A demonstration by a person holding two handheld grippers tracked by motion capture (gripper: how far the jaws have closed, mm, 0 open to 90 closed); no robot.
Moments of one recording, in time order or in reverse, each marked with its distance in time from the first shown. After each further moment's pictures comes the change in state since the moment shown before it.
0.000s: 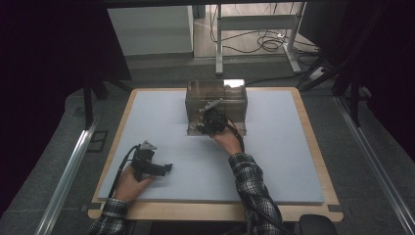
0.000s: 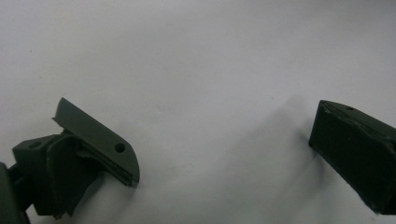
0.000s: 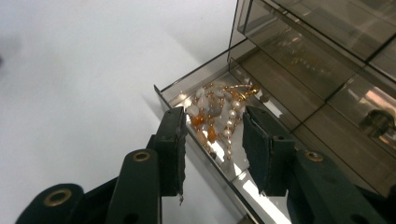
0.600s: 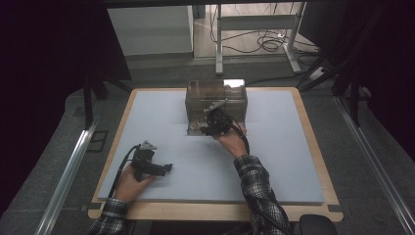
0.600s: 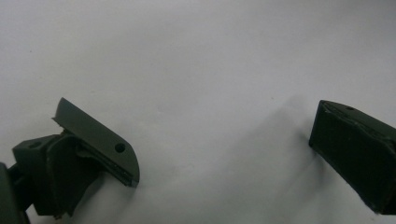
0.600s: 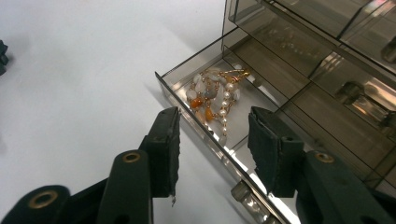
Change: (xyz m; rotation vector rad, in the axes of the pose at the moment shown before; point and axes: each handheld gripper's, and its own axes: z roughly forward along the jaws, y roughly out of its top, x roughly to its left) left arm 0.000 0.000 0.000 0.002 0.000 0.003; right arm 0.000 -0.006 -0.019 0.011 -0.011 0.040
